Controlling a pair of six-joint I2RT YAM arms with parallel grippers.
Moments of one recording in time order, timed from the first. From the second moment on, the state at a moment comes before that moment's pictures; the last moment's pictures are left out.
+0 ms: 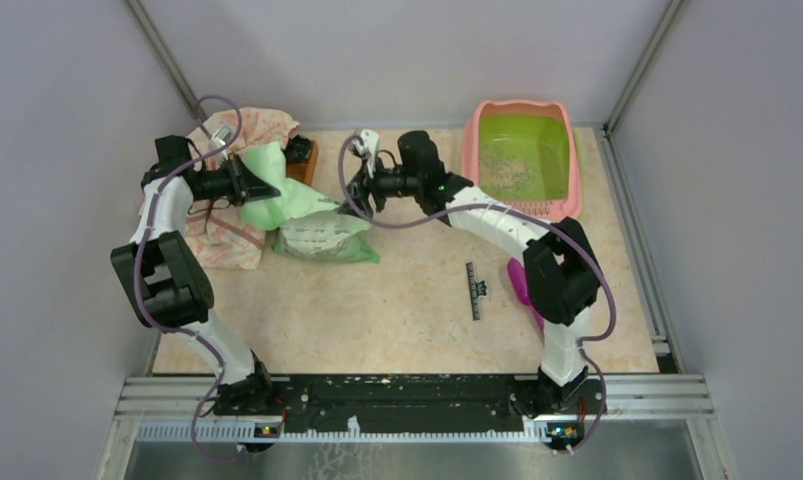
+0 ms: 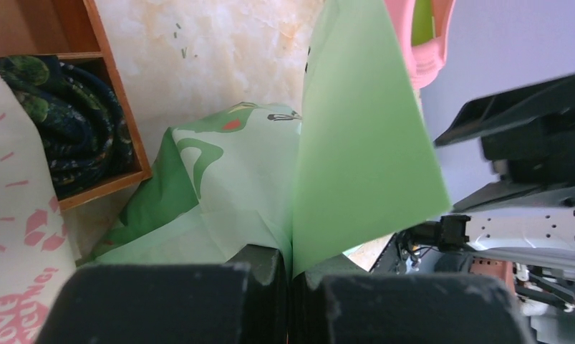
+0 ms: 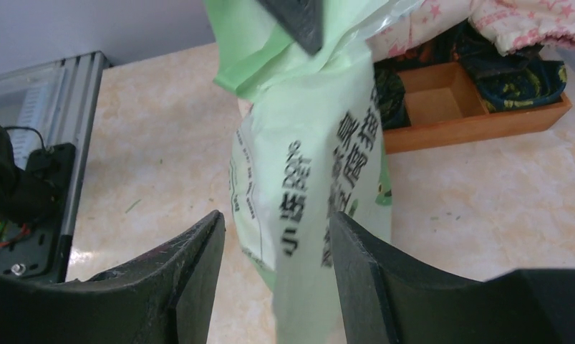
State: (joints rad) left arm 0.33 1.78 1.46 -0.69 1.10 0.00; right arm 0.70 1.85 1.43 0.17 -0.71 -0.09
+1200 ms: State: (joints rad) left arm 0.31 1.65 1.40 -0.67 0.94 0.12; right arm 0.74 2.29 2.27 -0.61 -0.76 0.06
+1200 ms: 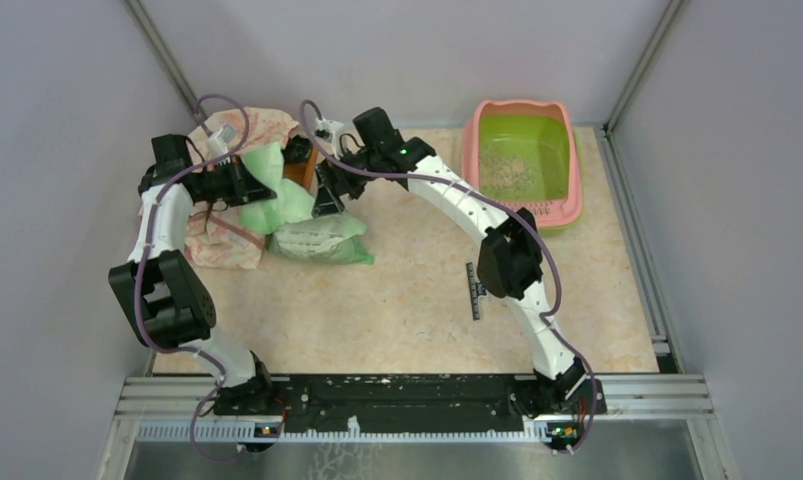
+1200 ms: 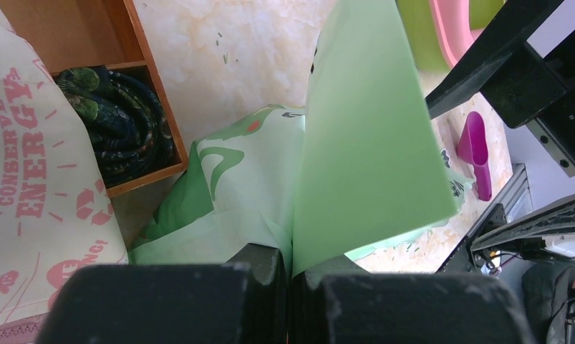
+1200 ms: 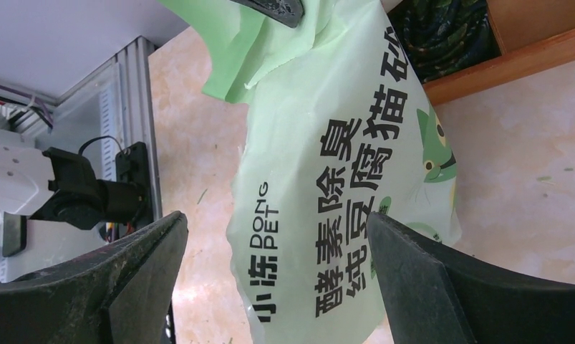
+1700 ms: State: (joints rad) left arm 0.31 1.65 1.40 -0.67 0.94 0.12; right arm 0.79 2.29 2.27 -0.61 -0.58 0.04
